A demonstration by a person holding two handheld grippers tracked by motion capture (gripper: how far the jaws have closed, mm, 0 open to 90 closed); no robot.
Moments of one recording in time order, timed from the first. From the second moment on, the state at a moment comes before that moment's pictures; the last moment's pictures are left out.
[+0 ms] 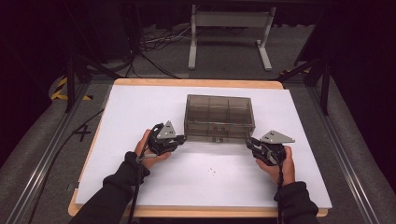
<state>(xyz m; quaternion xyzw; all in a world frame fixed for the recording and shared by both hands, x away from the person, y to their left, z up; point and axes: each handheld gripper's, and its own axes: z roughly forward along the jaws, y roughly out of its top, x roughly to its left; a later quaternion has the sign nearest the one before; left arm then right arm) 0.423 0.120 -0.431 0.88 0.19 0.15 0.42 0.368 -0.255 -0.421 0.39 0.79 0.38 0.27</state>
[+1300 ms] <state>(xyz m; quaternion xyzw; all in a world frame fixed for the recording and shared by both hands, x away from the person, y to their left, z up) 0.418 0.121 -0.434 0.87 0.19 0.16 0.43 0.369 -0.259 -0.417 0.39 0.80 0.38 0.25</state>
